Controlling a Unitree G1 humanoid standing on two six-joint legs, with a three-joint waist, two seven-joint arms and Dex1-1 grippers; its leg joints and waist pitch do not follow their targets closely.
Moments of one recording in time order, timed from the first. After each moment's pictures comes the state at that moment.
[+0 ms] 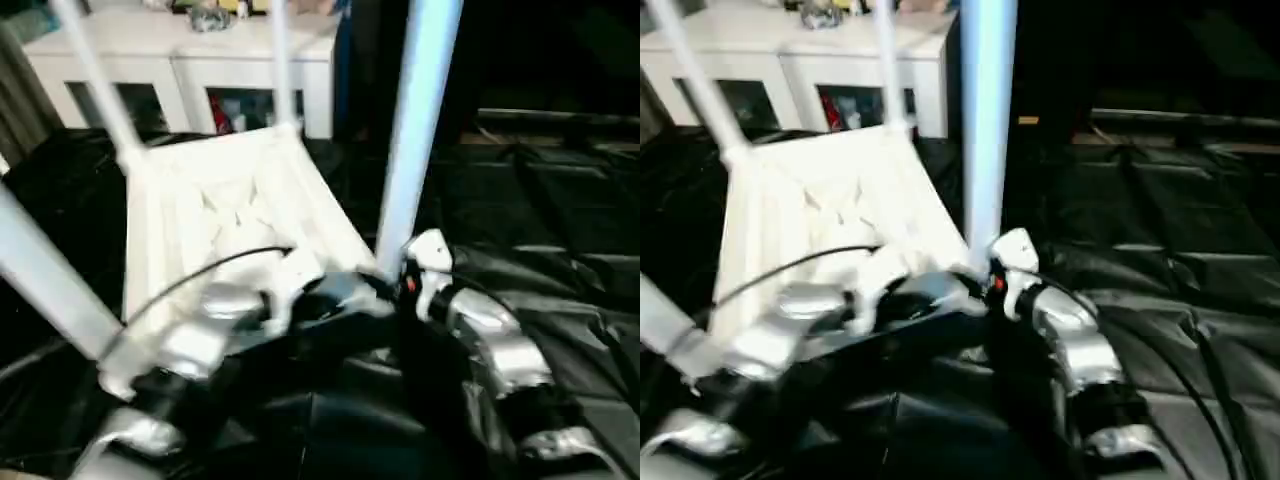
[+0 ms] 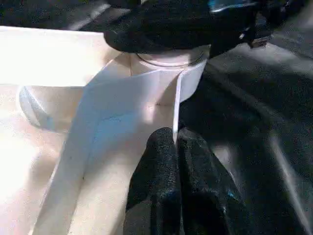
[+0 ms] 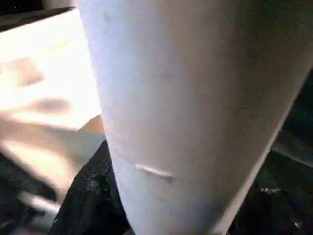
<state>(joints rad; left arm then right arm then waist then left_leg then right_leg) -0.51 0.16 -0.27 0.49 -0.02 0.29 -0.81 -0.44 -0.13 0.04 0.57 0.06 0.04 0.50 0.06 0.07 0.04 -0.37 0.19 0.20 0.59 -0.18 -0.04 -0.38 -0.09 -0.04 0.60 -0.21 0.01</state>
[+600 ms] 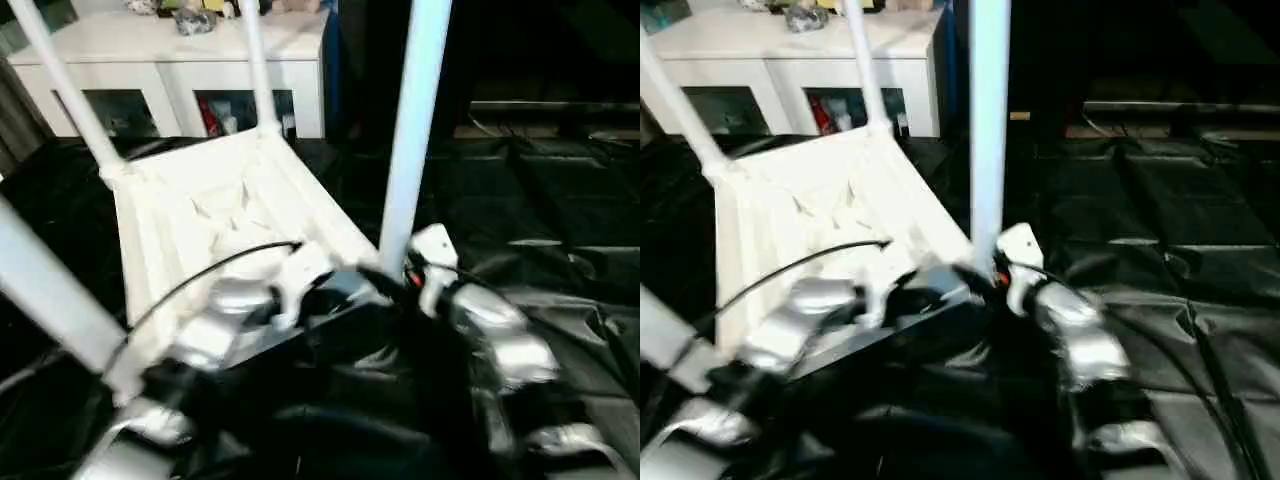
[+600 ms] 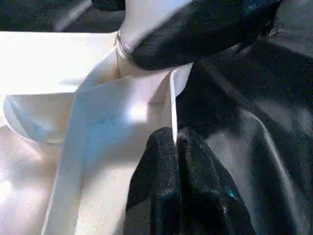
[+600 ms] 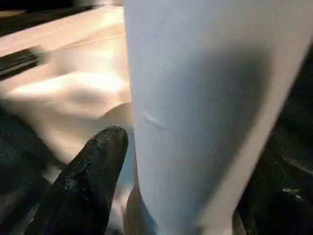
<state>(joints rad) -0.50 0.25 -0.28 0.45 -0.05 0.25 -1.00 -0.43 -0.26 0.10 0.54 0.11 0.00 0.87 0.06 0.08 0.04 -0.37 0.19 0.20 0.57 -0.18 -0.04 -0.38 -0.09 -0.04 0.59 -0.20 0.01</state>
